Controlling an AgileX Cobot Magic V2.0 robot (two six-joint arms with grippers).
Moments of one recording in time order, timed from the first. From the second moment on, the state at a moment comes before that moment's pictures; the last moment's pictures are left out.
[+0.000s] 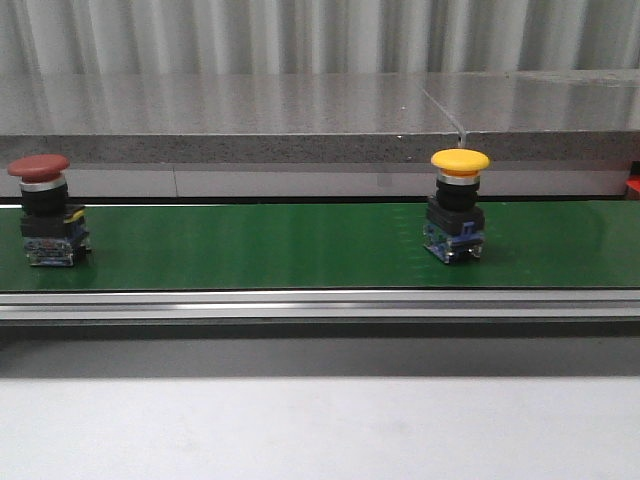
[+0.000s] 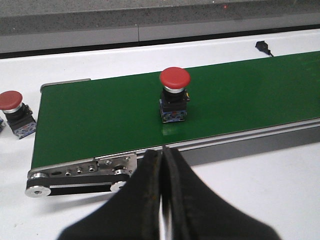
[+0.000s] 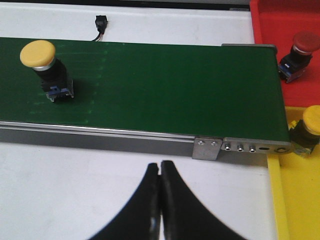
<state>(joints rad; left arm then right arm) -0.21 0.32 -0.55 -0.04 0.75 0.04 -0.01 0.49 -0.60 0.11 0.79 -0.07</state>
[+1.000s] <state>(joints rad) -0.21 0.32 -0.55 -0.04 0.75 0.04 0.09 1.21 -1.14 0.16 1.05 -0.09</state>
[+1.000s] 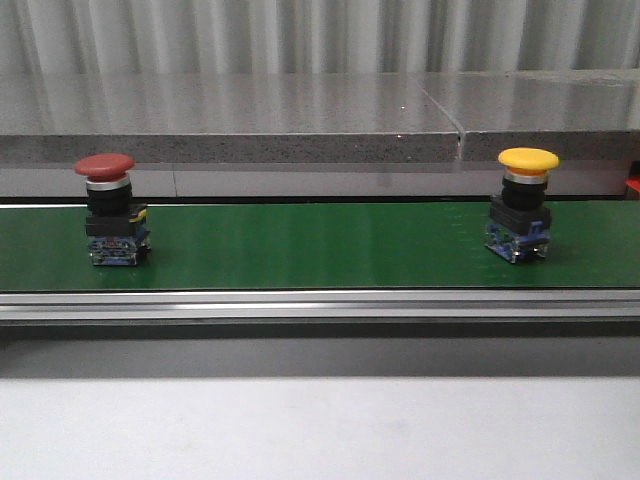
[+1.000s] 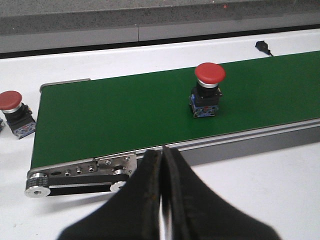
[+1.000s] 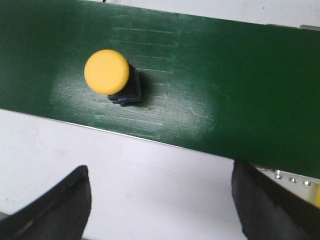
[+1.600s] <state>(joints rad) -0.21 0.32 -0.55 -0.04 0.75 0.04 0.17 1.57 -1.30 0.16 1.07 -0.15</state>
